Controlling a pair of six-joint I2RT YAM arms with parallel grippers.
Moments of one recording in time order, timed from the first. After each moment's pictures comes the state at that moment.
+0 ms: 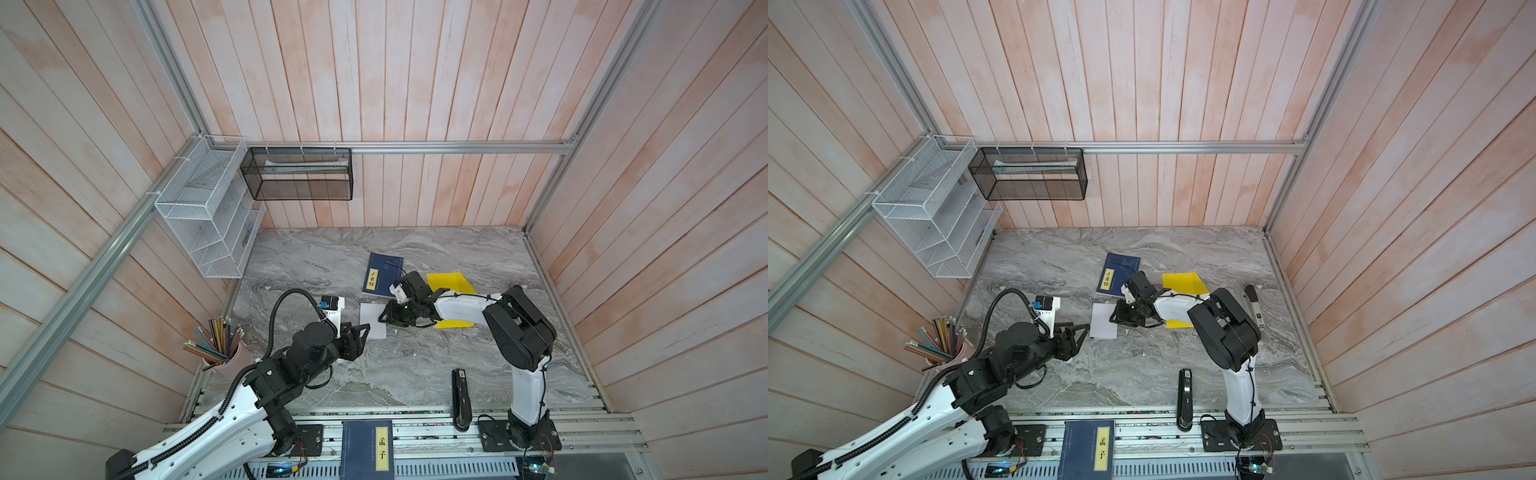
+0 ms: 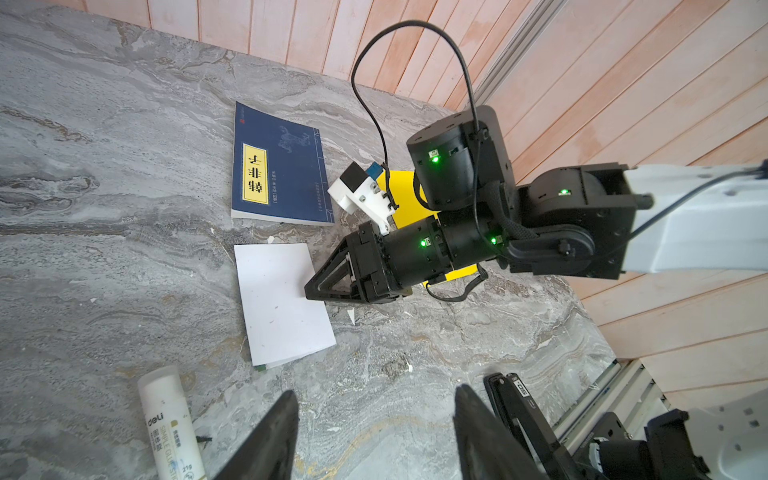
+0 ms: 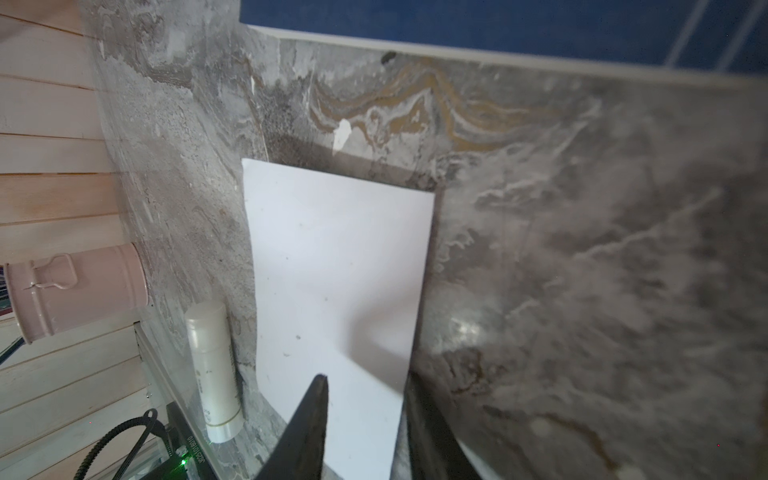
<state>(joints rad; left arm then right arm) -0.83 0.72 0.60 -0.32 -0.16 -0.57 0.70 2.00 1.19 -0.17 -0.45 0.76</state>
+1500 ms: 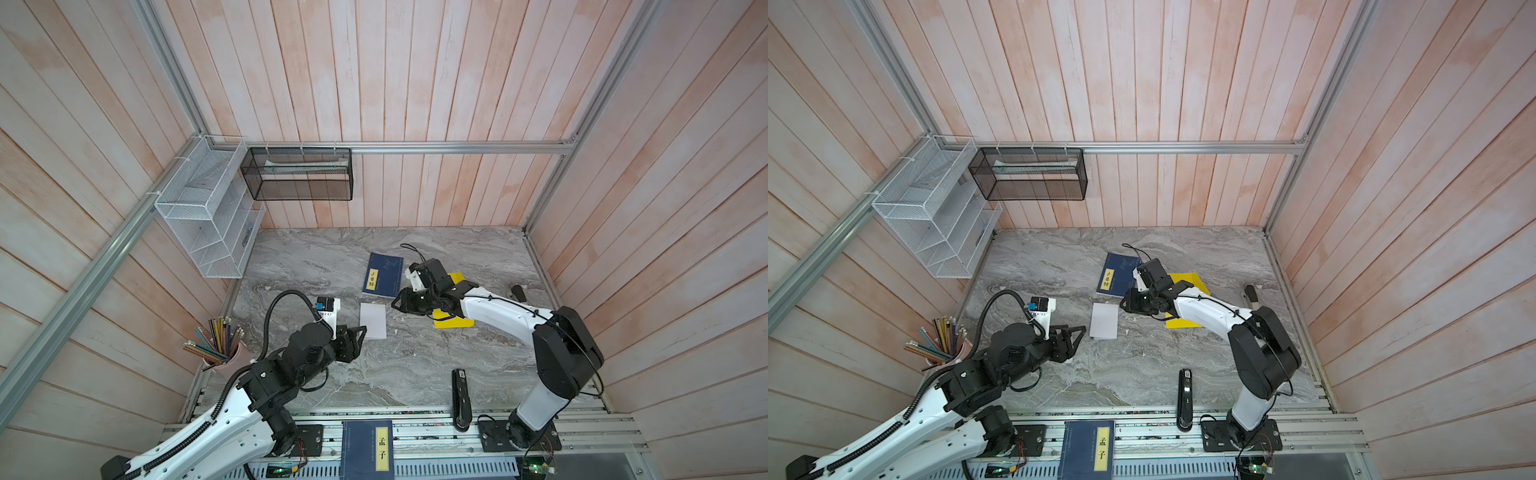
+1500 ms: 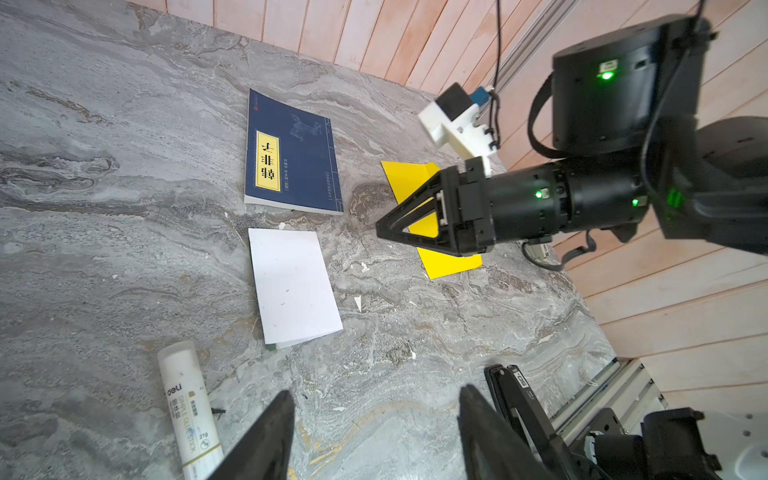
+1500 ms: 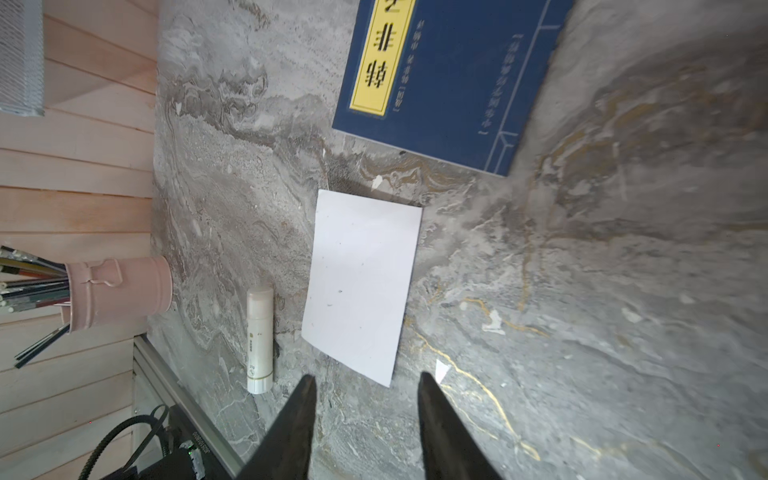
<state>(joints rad) -0.83 0.69 0.63 -0.42 -0.16 -0.61 0.64 1.66 1.13 -0.34 -0.31 0.67</state>
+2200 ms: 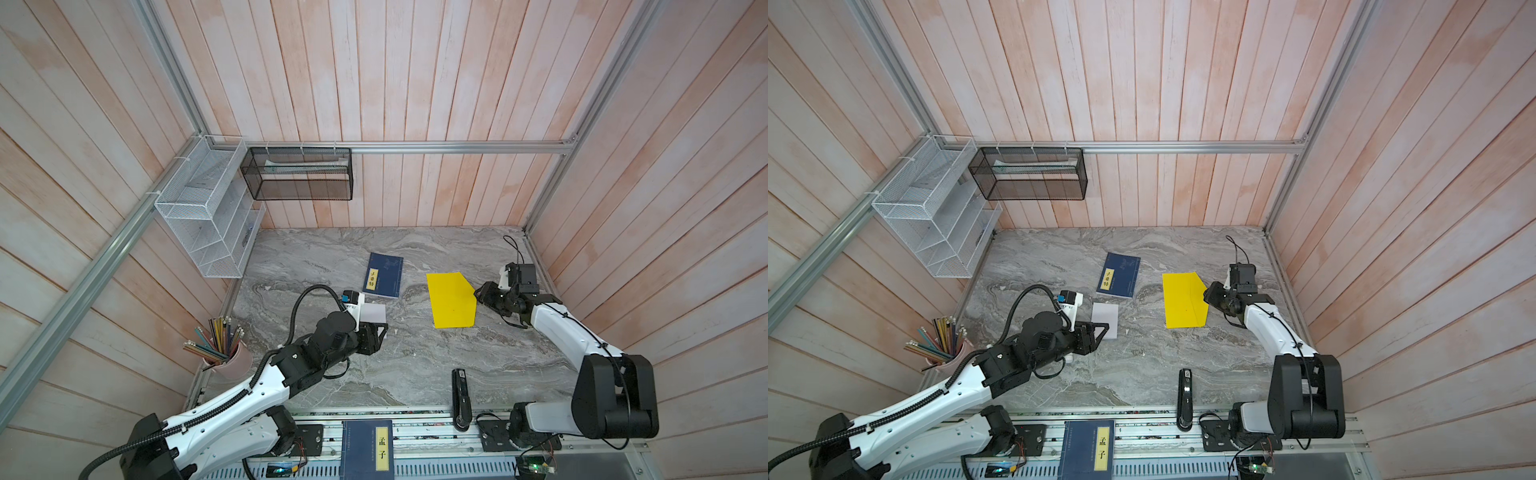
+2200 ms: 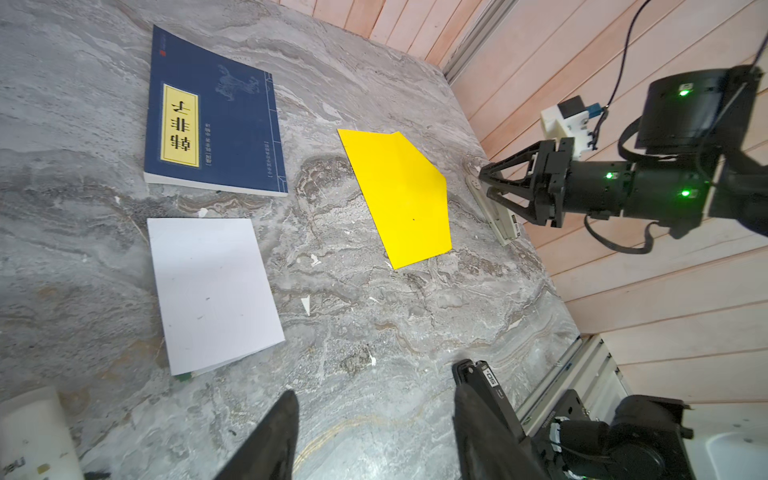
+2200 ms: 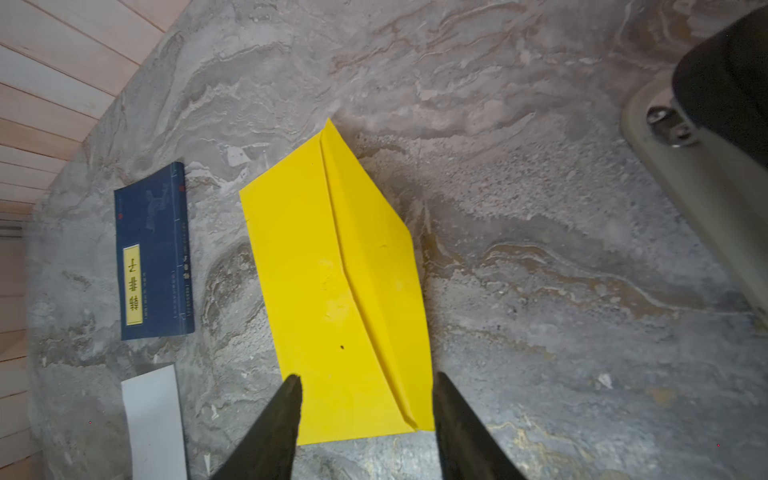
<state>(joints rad) -0.85 0.96 0.65 -0.17 -0.03 -0.65 0.03 1.40 0.85 -0.35 -0.21 0.54</state>
